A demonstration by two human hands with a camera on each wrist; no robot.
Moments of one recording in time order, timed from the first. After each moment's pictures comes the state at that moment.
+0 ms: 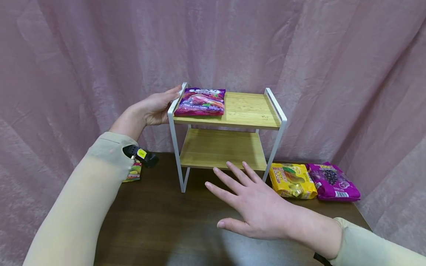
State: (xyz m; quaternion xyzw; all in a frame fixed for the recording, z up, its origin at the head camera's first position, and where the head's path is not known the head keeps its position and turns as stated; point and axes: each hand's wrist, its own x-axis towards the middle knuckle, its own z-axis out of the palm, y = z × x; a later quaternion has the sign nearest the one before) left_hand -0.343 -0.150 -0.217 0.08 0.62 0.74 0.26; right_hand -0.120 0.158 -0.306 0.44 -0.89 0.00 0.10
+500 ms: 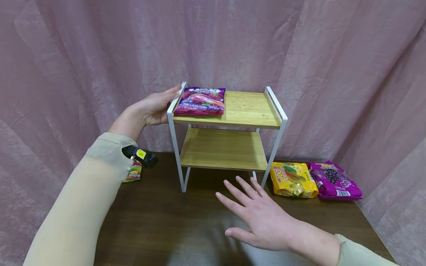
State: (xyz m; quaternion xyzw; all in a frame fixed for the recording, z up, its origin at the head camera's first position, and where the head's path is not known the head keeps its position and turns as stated) left_hand -0.339 -0.151 -0.216 0.08 0.63 0.73 0.26; right_hand -0.109 0.173 -0.354 0.40 -0.91 0.03 0.08
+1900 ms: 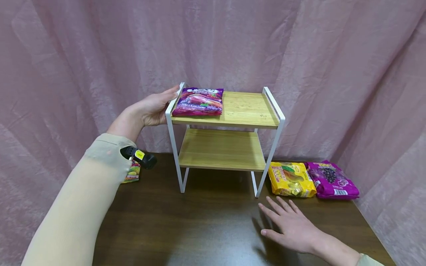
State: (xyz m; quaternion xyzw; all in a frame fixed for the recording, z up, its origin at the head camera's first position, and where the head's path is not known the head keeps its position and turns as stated) left_hand -0.341 -0.153 -0.217 0.09 0.62 0.73 0.26; right_hand -0.111 0.266 -0.434 0.23 -0.97 0.08 -0.02
